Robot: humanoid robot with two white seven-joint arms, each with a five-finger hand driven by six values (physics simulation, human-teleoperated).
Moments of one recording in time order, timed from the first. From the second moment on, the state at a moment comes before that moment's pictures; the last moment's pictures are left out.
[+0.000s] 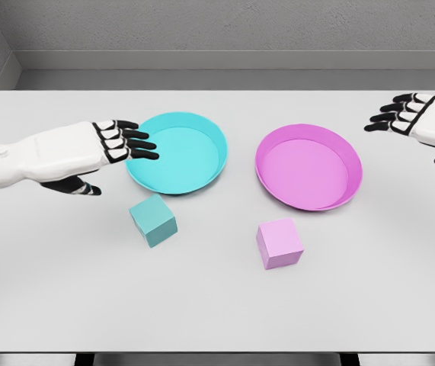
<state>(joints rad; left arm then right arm) -0.64 1.07 -0.77 -1.76 -0.27 -0.61 -0.17 -0.35 -1.06 0.14 -1.74 0.38 -0.61 0.61</state>
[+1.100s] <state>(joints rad) -0.67 0.92 -0.89 -1.75 -0.32 -0.58 -0.41 -0.97 -0.96 0.87 -1.76 0.39 -0.61 0.61</state>
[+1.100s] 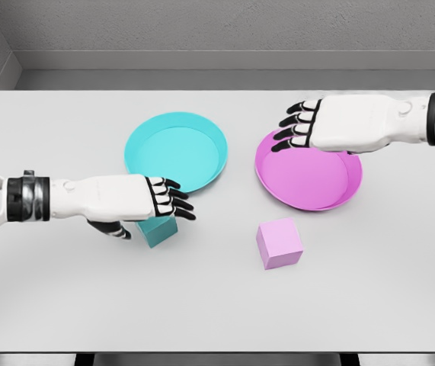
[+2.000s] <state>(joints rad) -0.67 0.87 -0.93 -1.64 -0.43 -0.52 -0.41 -1.01 -0.85 1.18 -1.76 0.41 -0.61 0.61</state>
